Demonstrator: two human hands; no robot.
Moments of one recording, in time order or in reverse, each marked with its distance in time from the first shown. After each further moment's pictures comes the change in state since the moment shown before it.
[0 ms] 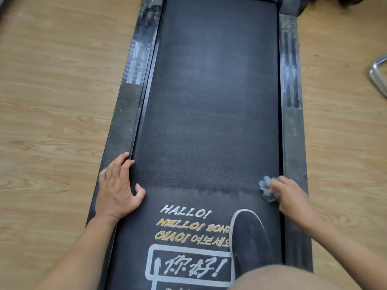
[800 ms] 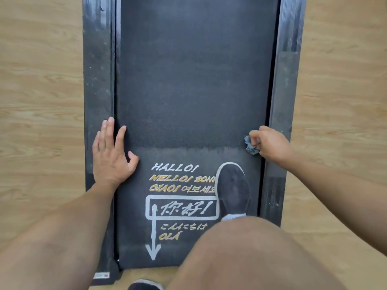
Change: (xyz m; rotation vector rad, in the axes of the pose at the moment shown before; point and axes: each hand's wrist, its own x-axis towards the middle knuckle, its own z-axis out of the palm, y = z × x) left_hand -0.014 0.015 0.002 0.129 -0.082 -0.003; right_hand 0.025 -0.003 -0.036 -0.013 -0.318 0.080
